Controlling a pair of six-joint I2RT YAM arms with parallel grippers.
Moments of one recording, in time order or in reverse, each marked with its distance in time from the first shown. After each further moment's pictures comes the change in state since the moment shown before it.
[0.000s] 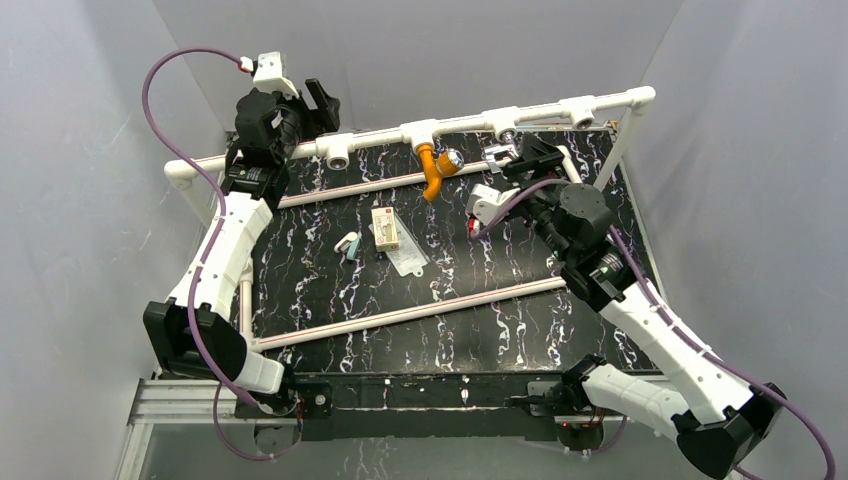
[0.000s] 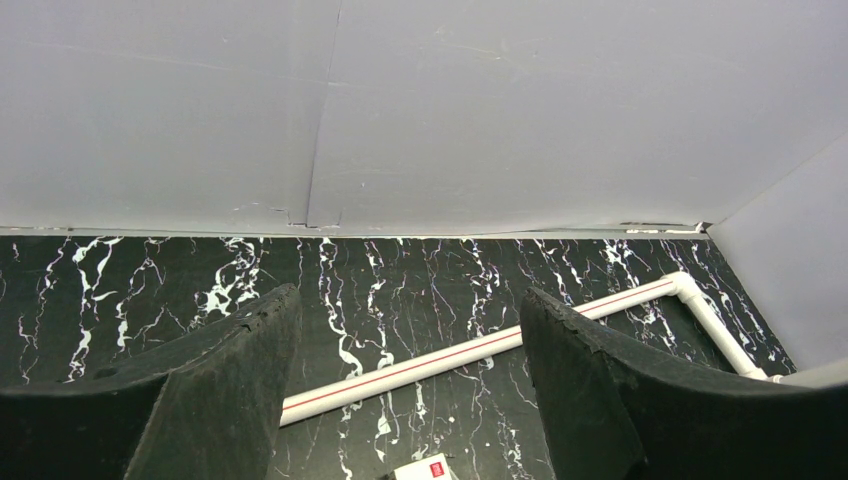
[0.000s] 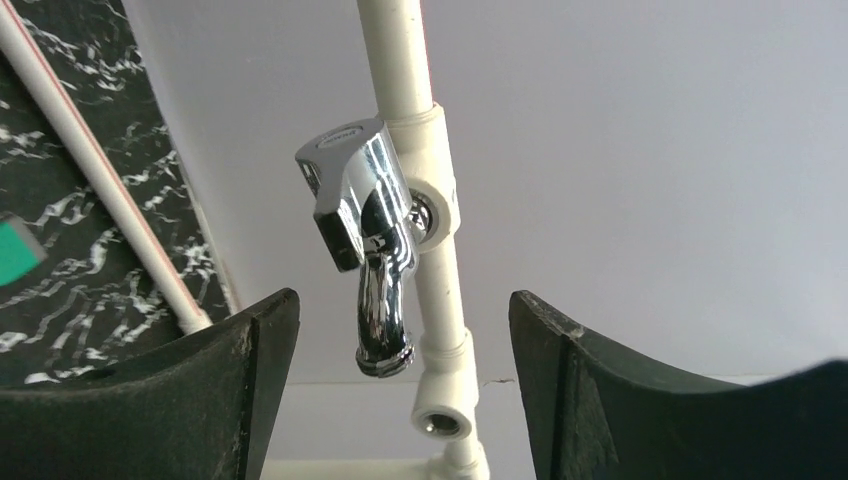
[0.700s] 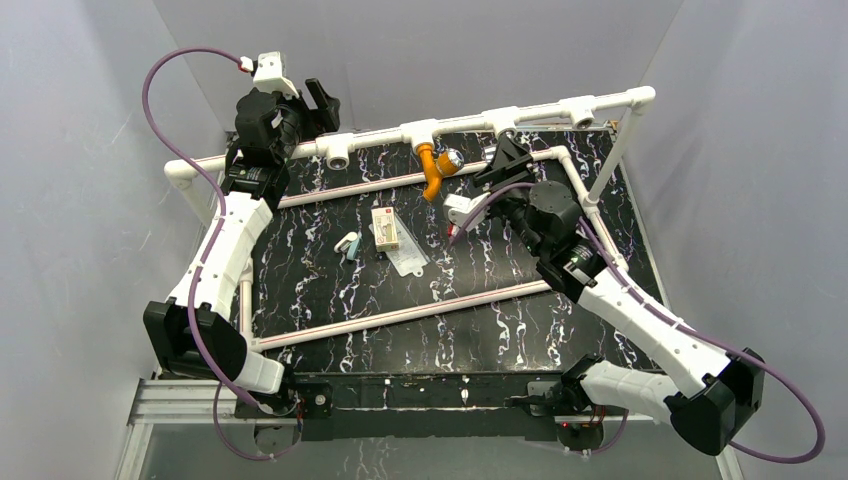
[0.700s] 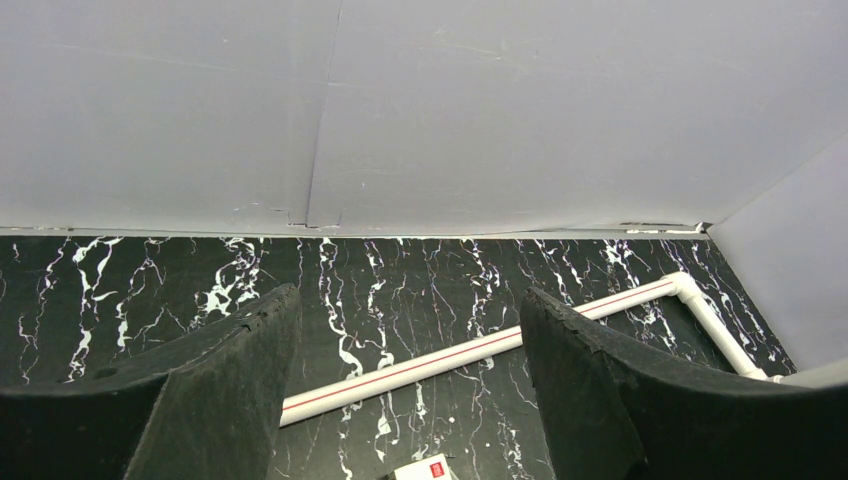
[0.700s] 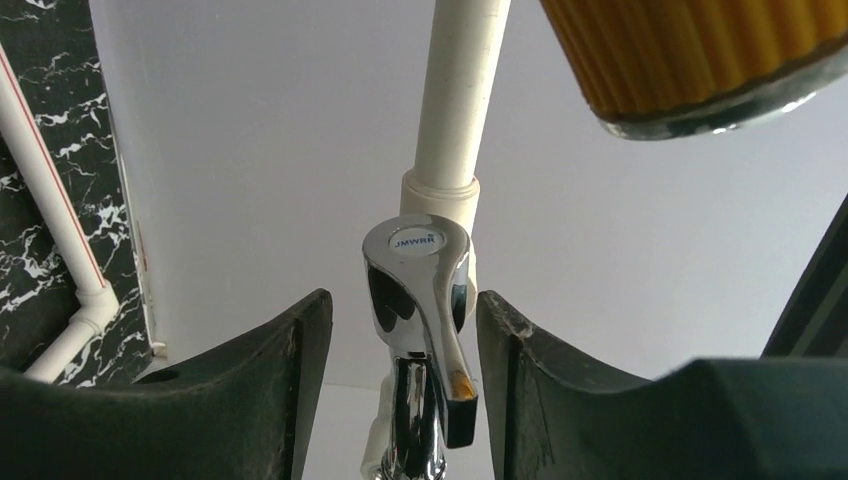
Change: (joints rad) left arm 0.000 0.001 0.001 0.000 0.000 0.000; right arm 0.067 0.129 -0.031 0.140 0.088 -0.307
